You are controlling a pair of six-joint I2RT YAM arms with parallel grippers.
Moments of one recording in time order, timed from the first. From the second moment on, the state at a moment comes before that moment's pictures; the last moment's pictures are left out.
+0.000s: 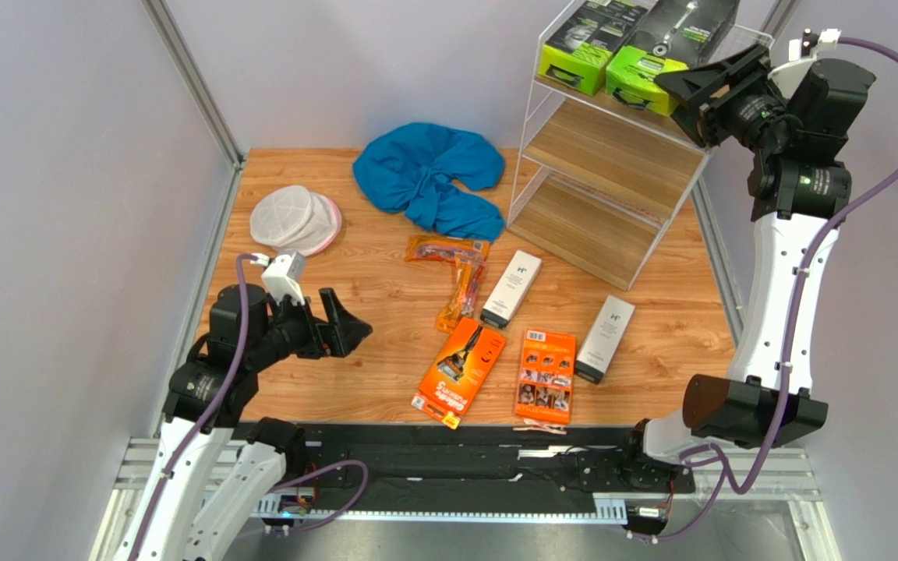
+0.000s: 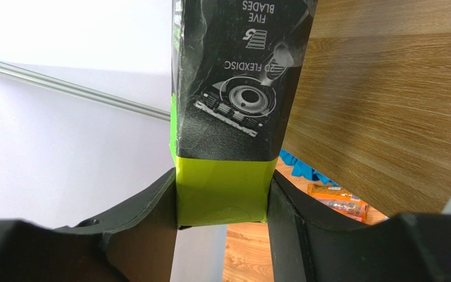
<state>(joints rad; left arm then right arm) -0.26 0.56 0.82 -0.79 0.33 -0.44 -0.26 1.48 1.94 -0.55 -0.66 0.99</state>
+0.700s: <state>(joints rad) -0.26 0.56 0.82 -0.79 0.34 -0.44 -0.27 1.52 2.05 -0.63 -0.63 0.97</state>
